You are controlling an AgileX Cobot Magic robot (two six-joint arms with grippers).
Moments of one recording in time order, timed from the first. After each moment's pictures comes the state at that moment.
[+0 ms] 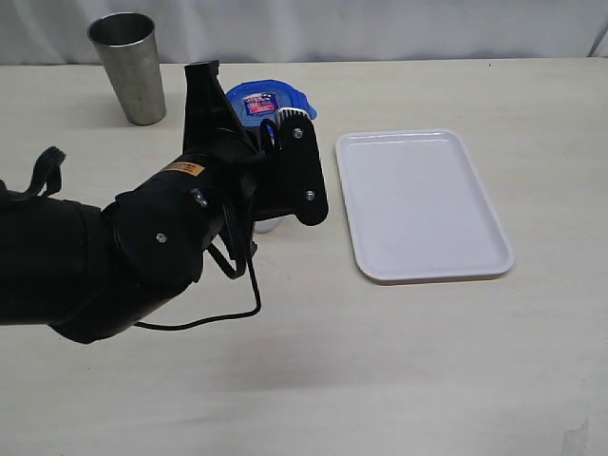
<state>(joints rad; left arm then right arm) -1.02 1.66 -0.79 -1.26 -0.71 2.11 -0.04 0.00 0.00 -0.05 0.35 0.06</state>
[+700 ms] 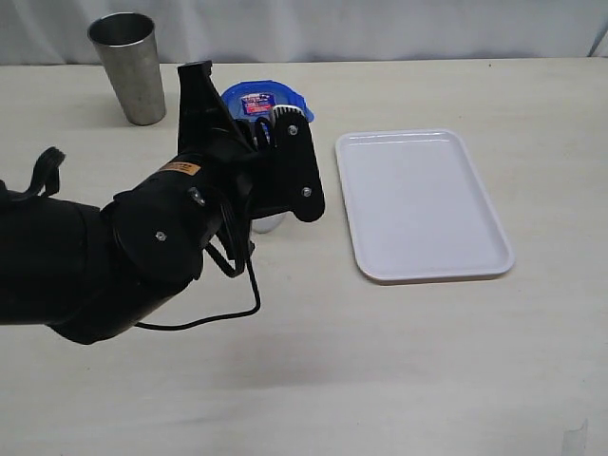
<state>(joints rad) -1.02 1.66 -0.79 -1.29 -0.73 2.11 -0.04 0.00 0.00 -0.05 0.35 0.06</state>
